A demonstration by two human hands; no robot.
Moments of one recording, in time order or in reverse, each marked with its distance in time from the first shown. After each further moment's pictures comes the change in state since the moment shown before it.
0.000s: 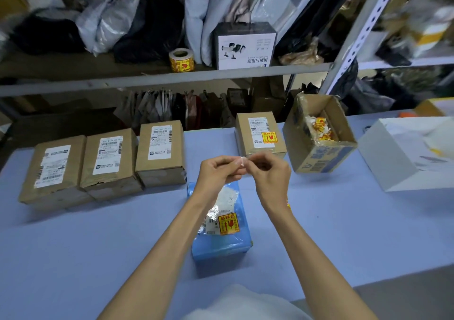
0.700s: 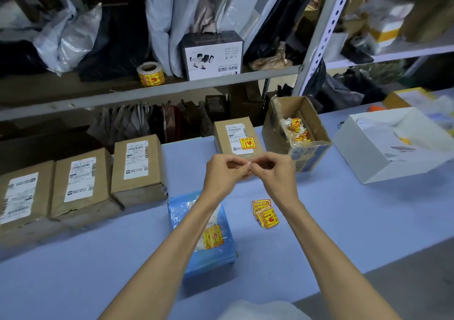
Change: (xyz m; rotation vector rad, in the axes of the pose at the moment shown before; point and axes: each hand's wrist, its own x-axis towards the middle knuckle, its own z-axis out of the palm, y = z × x) left_hand 0.033 0.000 0.060 0.461 -0.043 0.193; right_hand 0.033 0.005 -0.060 -0.084 -0.067 0.046
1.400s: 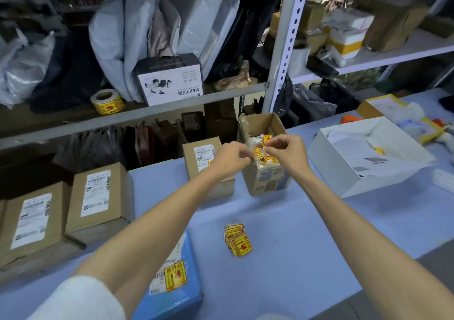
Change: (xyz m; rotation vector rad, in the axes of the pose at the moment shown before) left_hand 0.123 0.047 0.098 0.597 -0.349 0.176; right_hand 0.127 0.051 -0.116 -0.140 0.077 0.110
